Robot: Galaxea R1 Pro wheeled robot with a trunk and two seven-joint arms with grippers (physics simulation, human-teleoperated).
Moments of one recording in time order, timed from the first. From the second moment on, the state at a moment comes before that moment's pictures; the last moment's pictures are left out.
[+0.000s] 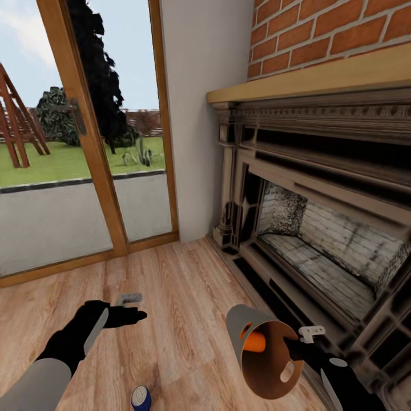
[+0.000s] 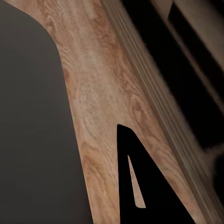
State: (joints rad) left arm -0.61 0.16 -0.05 -0.78 0.16 0.75 -0.23; right arm -0.42 -0.12 -0.24 -0.64 0.18 0.09 0.31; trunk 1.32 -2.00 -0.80
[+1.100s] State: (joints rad) left arm -0.62 0.16 -0.05 -0.55 0.16 0.57 -0.16; right arm -0.46 -0.10 -0.20 -0.87 0.18 0.20 0.30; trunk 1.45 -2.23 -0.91
